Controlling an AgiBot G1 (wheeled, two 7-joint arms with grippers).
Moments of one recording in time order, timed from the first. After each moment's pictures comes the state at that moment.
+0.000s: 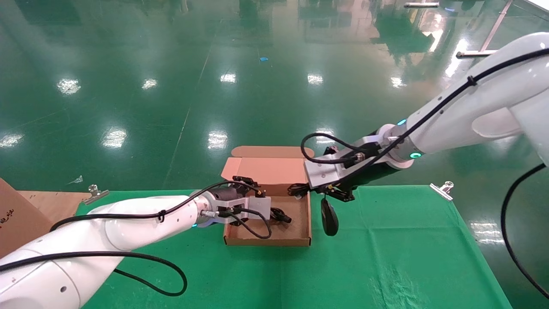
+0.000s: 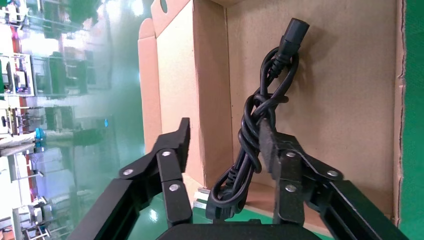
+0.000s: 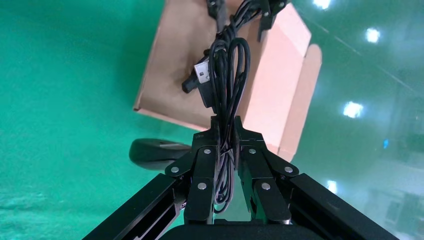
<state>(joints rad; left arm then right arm) -1.56 1.37 1.24 -0.46 1.51 0.44 0.32 1.97 -1.36 -1.03 0.27 -1.60 -1.21 -0.46</state>
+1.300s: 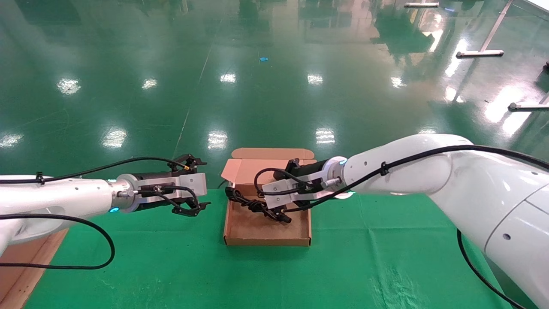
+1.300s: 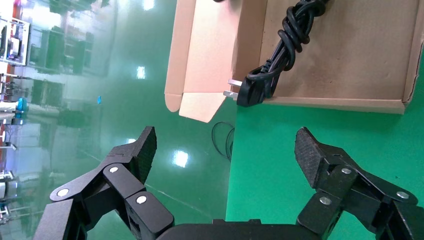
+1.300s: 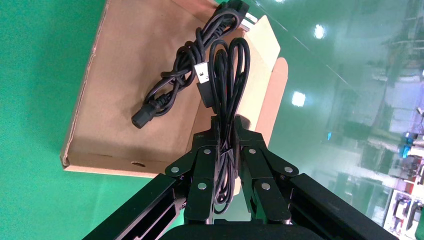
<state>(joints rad) -1.63 1.20 1.02 -0.17 1.11 0.76 0.82 1.78 -1.37 -1.37 0.59 -1.52 -0.70 -0.23</state>
